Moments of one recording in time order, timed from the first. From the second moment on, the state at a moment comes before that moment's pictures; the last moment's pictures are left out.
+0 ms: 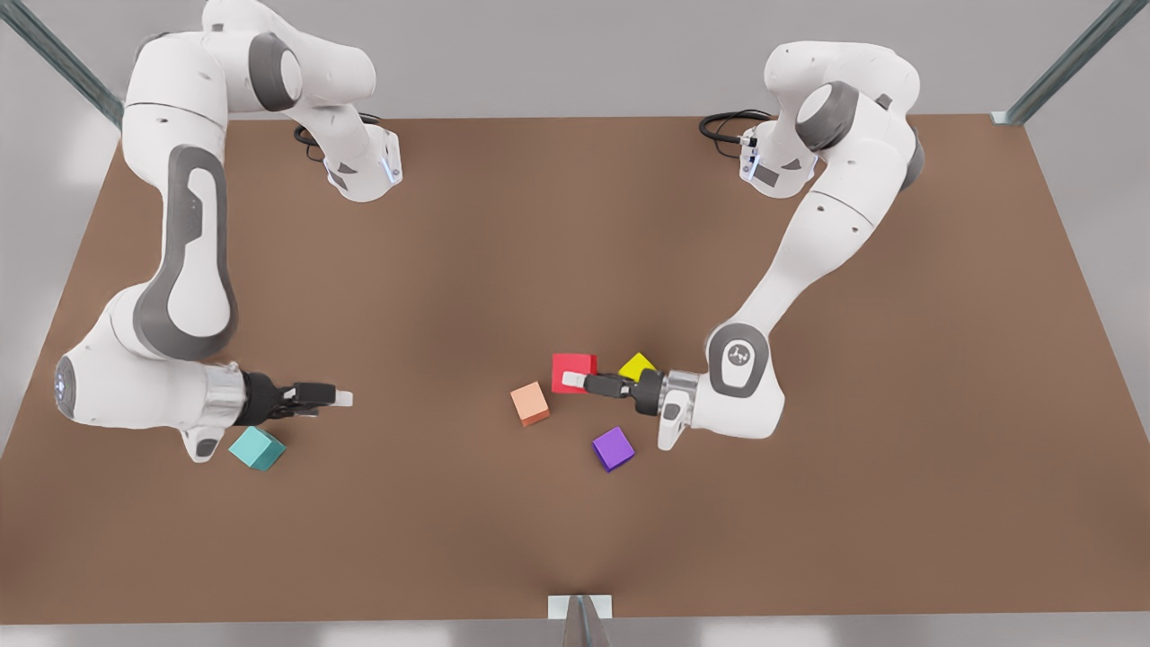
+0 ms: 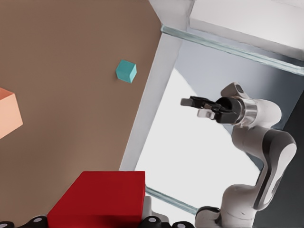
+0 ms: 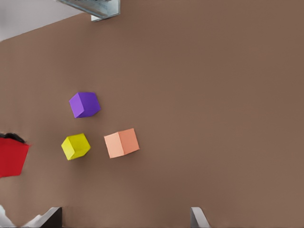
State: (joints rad) left arm -0.07 0.92 -0.56 -1.27 -1.15 2.03 0.12; right arm 0.06 0.56 -0.08 -1.28 0.71 1.63 -0.21
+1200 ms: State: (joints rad) left arm -0.07 0.97 -0.59 -1.27 -1.28 2.08 0.48; right arm 0.28 0.62 -0.04 -1.58 1.57 1.87 -1.80
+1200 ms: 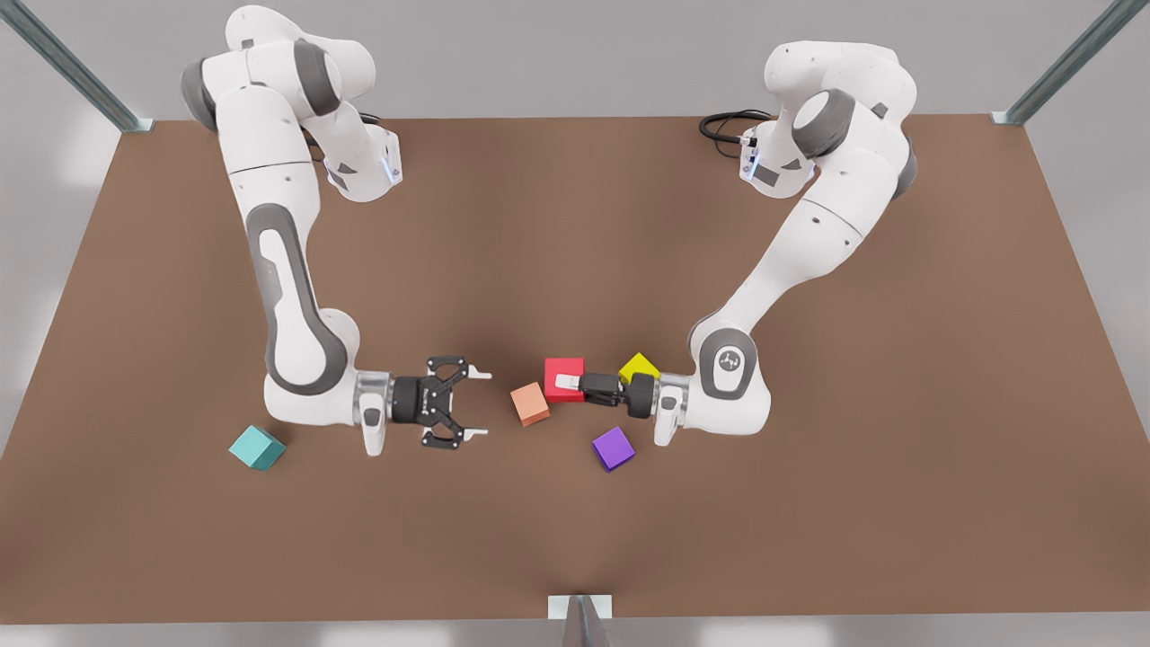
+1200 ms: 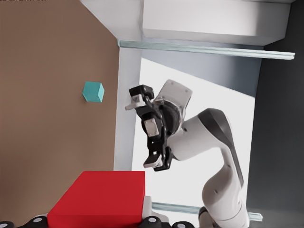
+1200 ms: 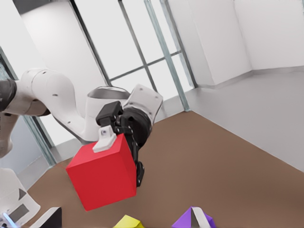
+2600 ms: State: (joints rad) left arm -0.09 1.04 -0.59 -1.18 -1.27 2.08 0.53; right arm 0.41 0.65 -0.02 -1.59 1.72 1.99 -2.16
